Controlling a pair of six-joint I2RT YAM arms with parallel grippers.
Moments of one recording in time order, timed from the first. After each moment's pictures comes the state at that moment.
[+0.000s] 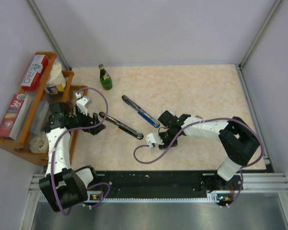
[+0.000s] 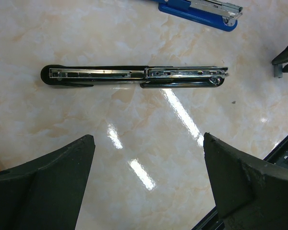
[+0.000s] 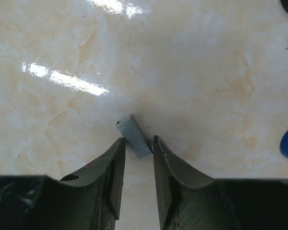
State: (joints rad) left arm 0.37 1.07 0.85 -0.77 0.88 0.58; right arm 0.83 1.65 0.96 -0.61 -0.37 -1.07
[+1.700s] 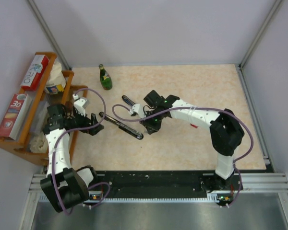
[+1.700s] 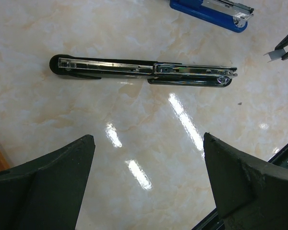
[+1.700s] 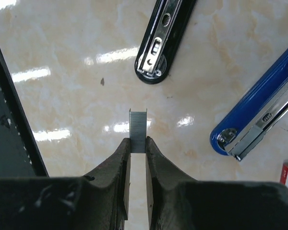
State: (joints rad) left arm 0.40 1.06 0.83 -0.76 0.87 0.57; right arm 0.84 1.82 1.42 -0.74 -0.39 -0.46
